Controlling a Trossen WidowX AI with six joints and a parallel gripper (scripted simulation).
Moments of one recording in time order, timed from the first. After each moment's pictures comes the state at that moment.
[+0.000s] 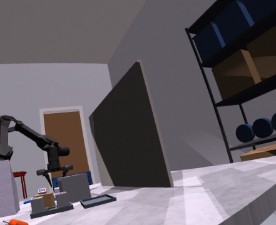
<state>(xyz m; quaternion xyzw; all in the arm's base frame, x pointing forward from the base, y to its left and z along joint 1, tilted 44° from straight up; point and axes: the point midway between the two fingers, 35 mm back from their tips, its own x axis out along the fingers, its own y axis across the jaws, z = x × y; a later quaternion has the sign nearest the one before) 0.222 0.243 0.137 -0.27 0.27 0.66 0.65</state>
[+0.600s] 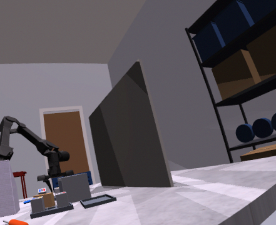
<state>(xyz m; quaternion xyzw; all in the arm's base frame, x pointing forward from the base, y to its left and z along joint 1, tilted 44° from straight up) 0.220 0.263 0.116 -0.27 0.27 0.66 0.65</state>
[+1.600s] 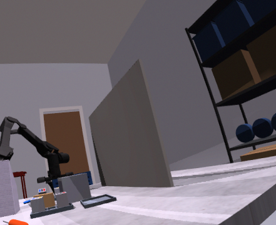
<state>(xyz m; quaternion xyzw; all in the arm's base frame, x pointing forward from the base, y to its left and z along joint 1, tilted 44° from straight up) 0.218 0.269 0.108 -0.27 0.27 0.66 0.65</state>
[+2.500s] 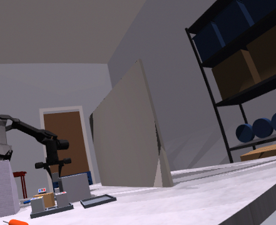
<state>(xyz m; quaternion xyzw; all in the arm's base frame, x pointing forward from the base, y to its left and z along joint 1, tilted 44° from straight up) 0.220 0.215 0.160 -0.27 0.27 0.66 0.65</state>
